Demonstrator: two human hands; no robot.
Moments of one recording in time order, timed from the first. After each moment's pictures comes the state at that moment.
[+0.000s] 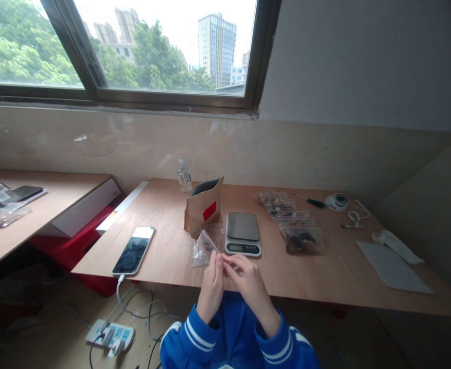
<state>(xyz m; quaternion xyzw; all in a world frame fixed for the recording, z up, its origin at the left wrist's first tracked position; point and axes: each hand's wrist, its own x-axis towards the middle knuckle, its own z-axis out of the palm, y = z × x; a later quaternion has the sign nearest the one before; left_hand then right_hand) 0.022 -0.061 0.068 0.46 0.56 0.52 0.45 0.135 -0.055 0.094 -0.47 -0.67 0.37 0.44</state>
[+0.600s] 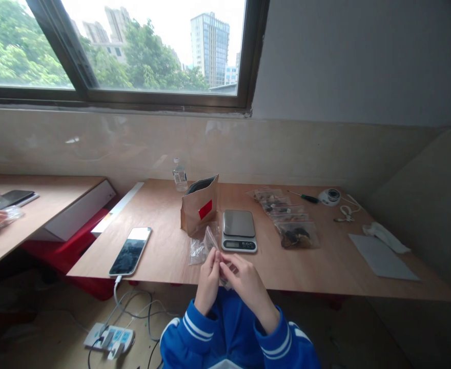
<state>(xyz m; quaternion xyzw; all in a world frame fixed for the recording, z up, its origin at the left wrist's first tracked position) 0.020 -0.056 0.070 0.47 0.52 0.52 0.49 0.140 -0.065 0.105 -0.50 -0.71 0.33 0.37</state>
